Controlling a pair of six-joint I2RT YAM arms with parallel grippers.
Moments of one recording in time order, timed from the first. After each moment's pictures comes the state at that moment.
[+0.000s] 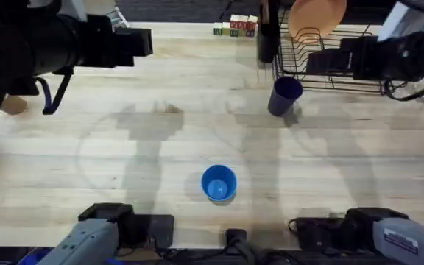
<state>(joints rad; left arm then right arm) -0.01 1.01 1.10 -0.73 -0.04 0.01 0.00 1.20 1.13 -0.84 -0.23 0.01</state>
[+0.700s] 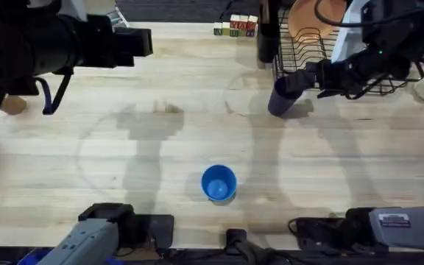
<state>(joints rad) -0.01 1.01 1.10 -0.73 -0.04 0.01 0.00 1.55 1.13 -0.80 -0.23 0.02</state>
